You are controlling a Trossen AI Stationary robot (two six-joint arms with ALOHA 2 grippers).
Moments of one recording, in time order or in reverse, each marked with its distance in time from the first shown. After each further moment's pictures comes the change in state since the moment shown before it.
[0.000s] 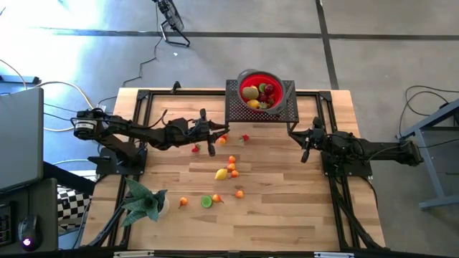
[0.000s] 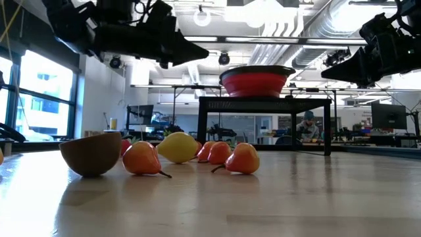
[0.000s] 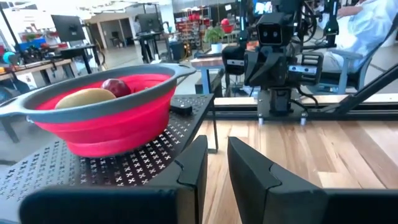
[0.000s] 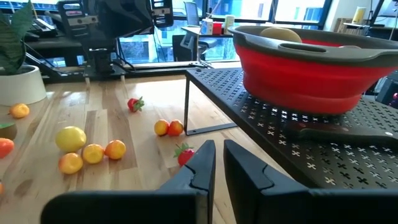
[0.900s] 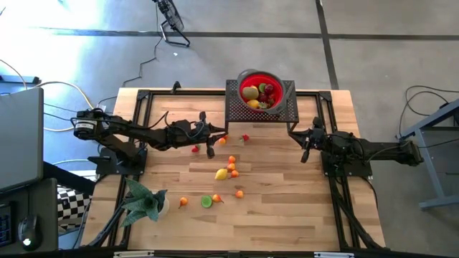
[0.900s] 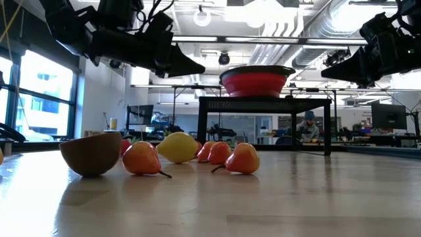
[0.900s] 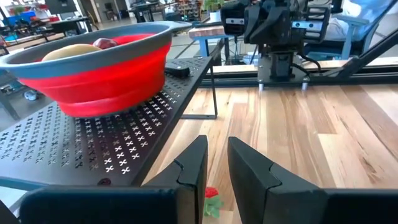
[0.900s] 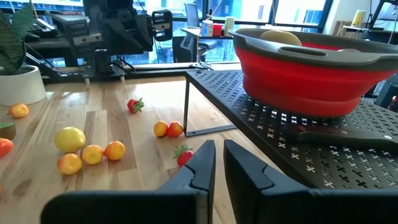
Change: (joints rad) left arm 0.000 0.001 -0.021 -0.104 -0.008 -0.002; right arm 0.000 0.000 0.000 0.006 0.000 -0.011
